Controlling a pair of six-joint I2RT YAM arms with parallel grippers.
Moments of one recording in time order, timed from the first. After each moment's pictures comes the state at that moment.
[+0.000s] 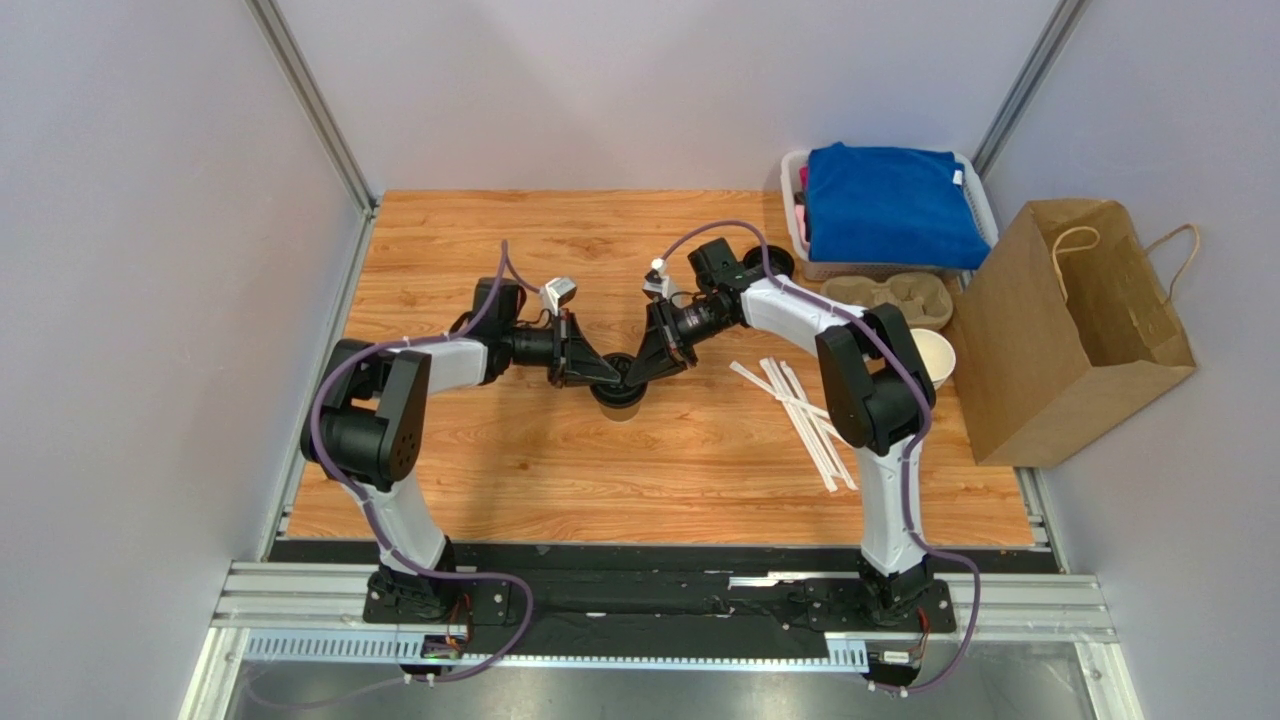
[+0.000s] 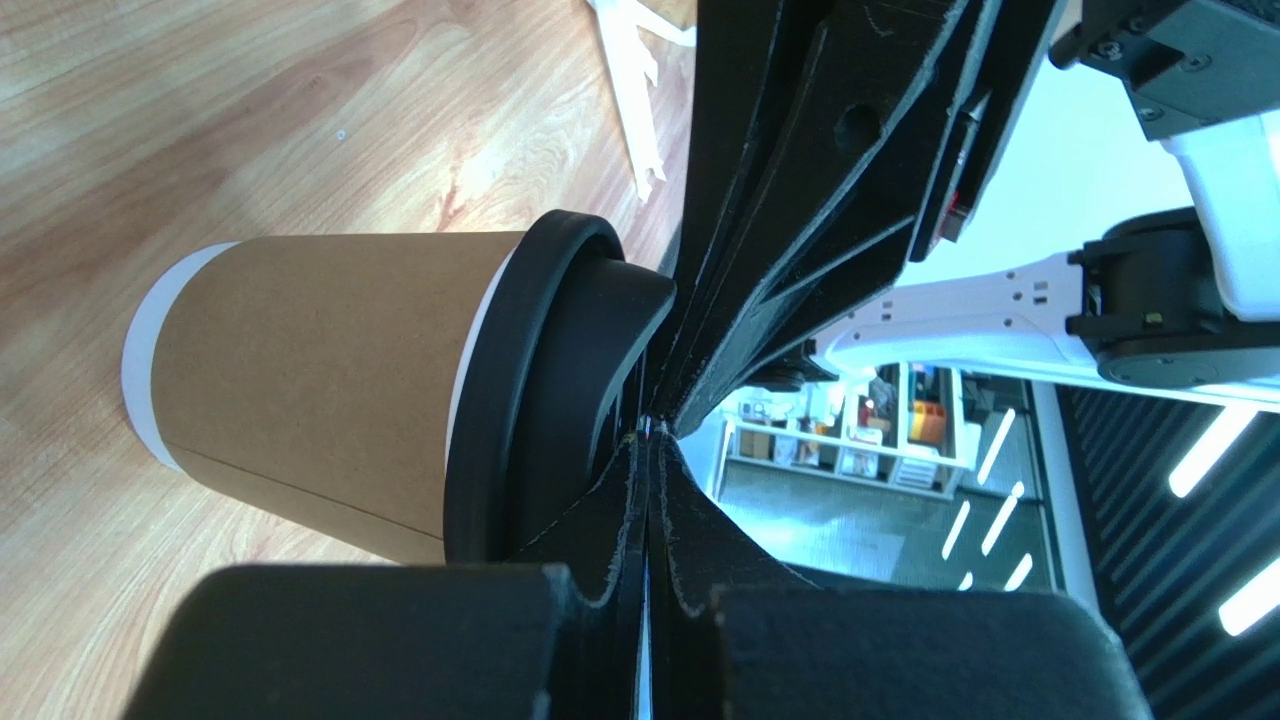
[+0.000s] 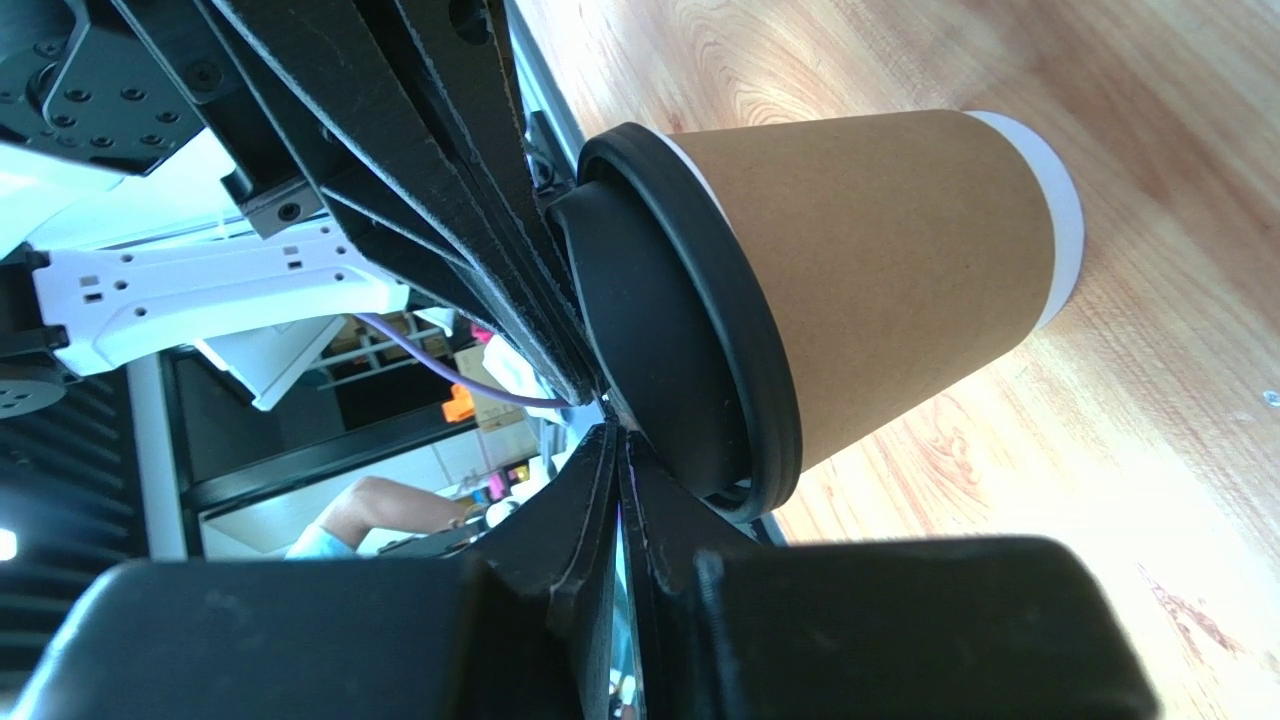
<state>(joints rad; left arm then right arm) -0.22 1.78 0.88 0.18 1.15 -0.75 0.48 2.12 1.54 -0.54 -1.08 0.46</state>
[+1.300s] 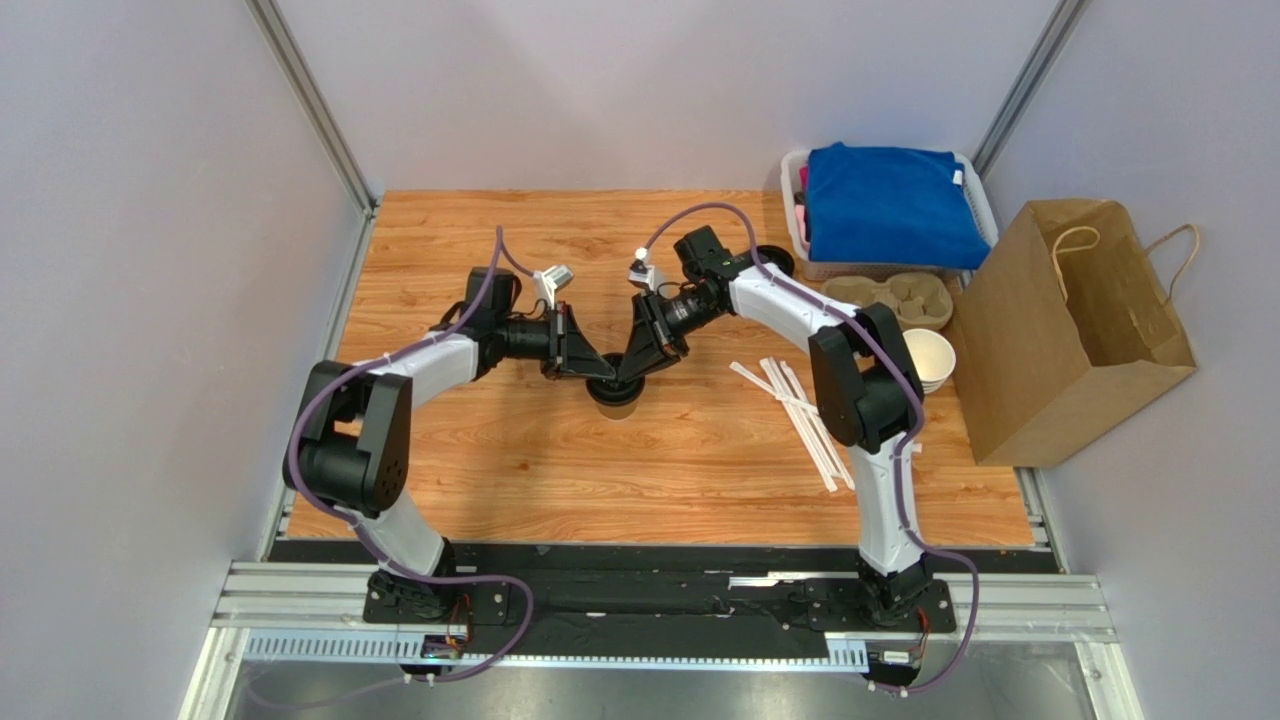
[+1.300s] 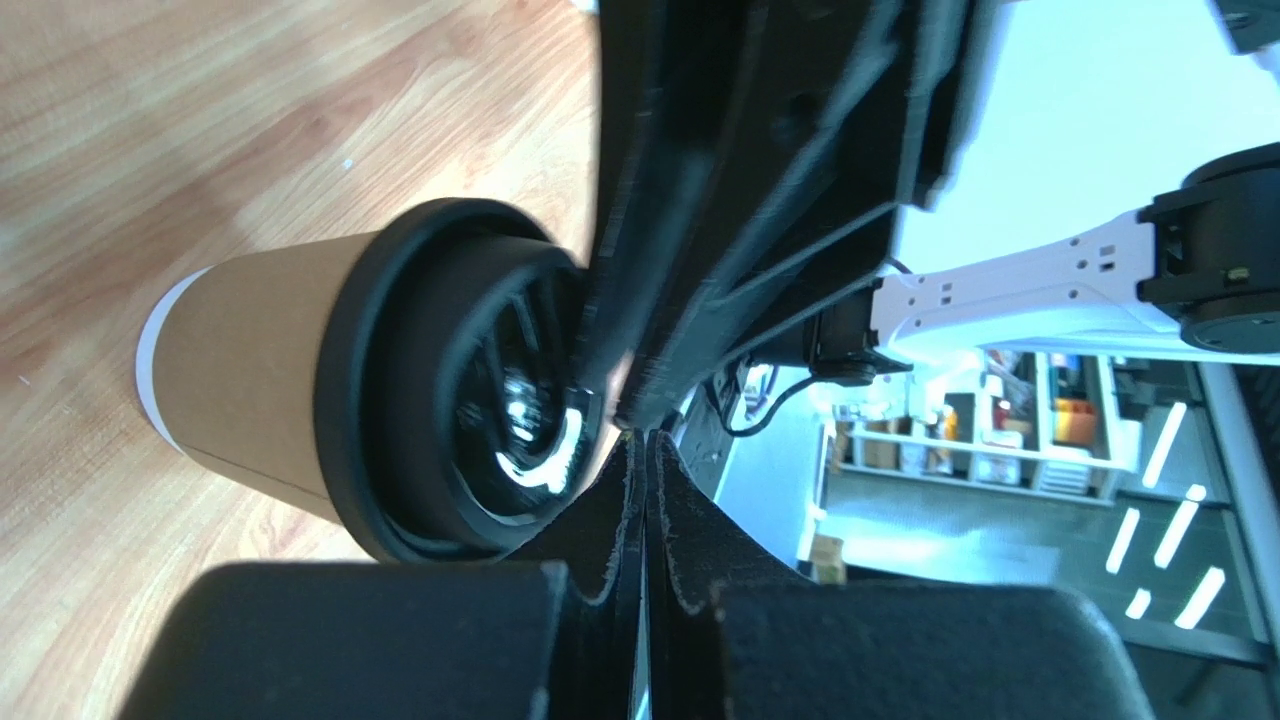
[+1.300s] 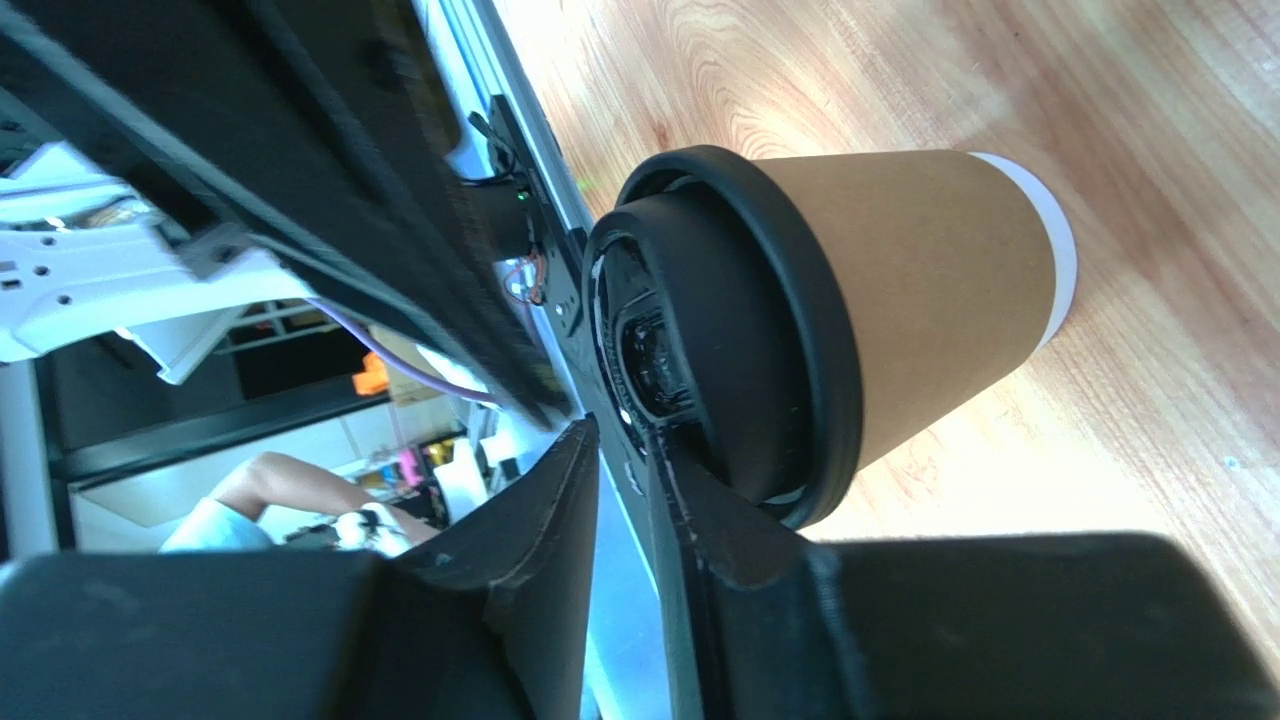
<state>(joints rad) -0.23 1.67 0.92 0.00 1.10 -0.57 0.51 2.15 1.68 -0.66 -1.05 0.32</state>
